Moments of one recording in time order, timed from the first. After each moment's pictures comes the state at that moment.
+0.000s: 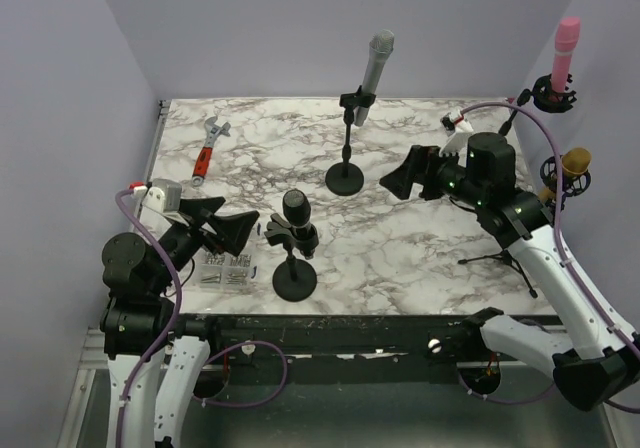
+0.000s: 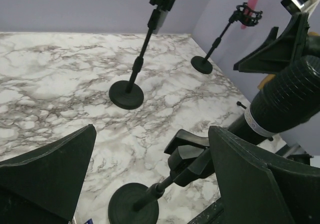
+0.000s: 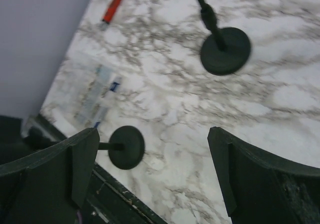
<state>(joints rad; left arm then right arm) -0.07 0.40 0.88 -0.44 0.49 -0.42 0.41 1.06 1.14 -0.54 -0.18 0.39</state>
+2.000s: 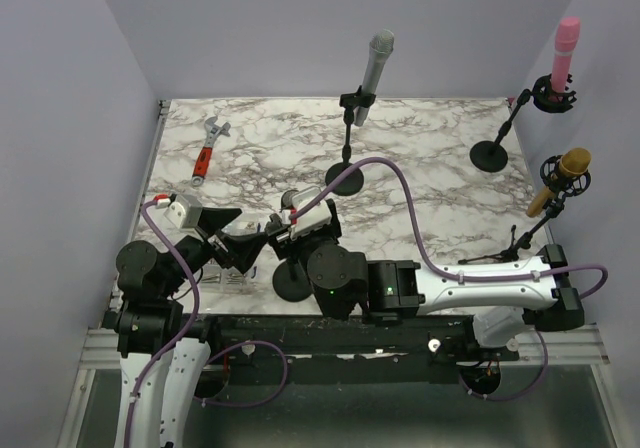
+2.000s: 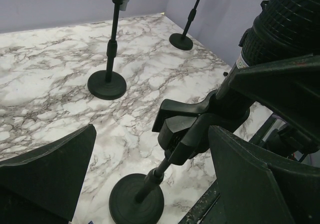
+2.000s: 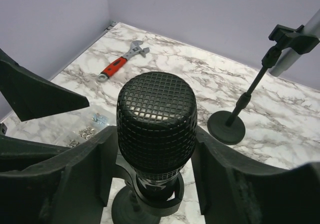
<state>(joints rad) -0.07 0.32 0.68 -0.32 0.71 -0.34 1.58 1.51 1.45 0.00 1.16 -0.03</state>
